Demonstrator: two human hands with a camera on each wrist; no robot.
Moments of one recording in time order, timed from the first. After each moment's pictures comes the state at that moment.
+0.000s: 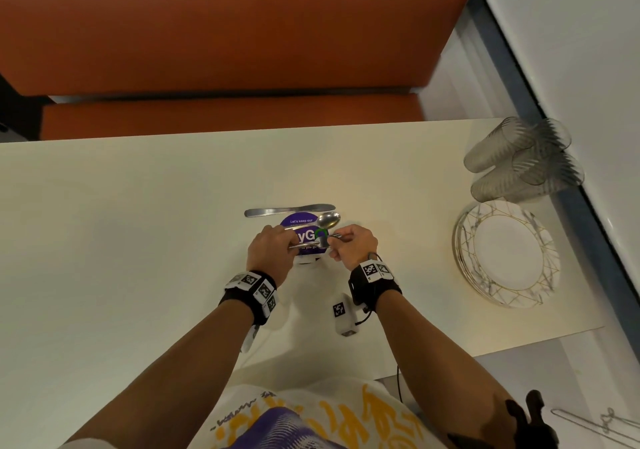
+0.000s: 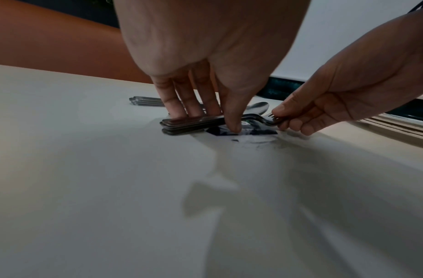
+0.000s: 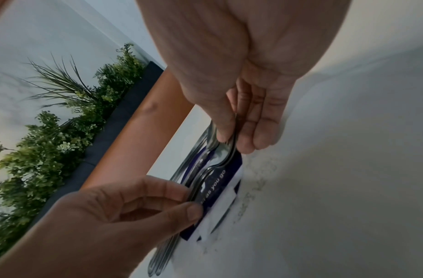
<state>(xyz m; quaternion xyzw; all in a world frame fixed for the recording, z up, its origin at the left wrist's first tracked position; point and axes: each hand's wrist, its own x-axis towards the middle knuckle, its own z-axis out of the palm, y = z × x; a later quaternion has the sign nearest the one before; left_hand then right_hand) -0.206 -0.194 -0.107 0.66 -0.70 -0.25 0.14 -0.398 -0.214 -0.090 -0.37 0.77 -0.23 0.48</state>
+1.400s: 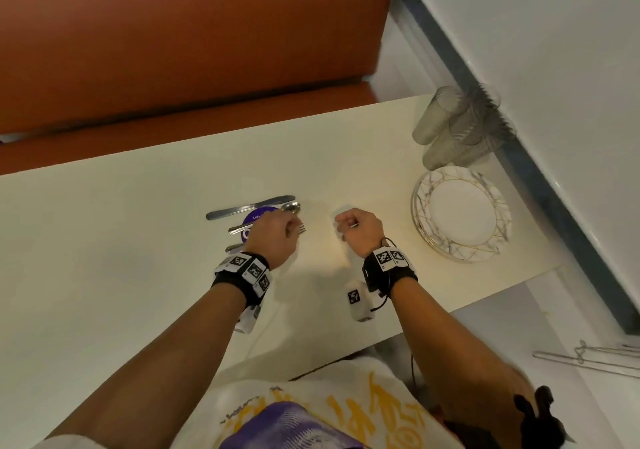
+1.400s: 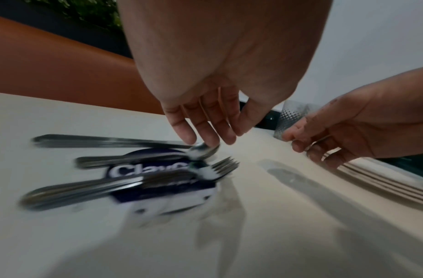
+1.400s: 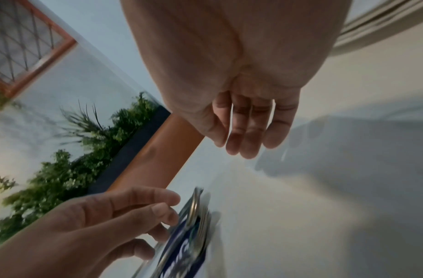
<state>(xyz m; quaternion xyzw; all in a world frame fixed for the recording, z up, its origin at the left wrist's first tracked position) -0.266 -0.208 -0.076 0.57 -0.74 -0.32 0.14 -0.483 -0.182 -0.061 -0.46 0.76 -0.23 0.39</state>
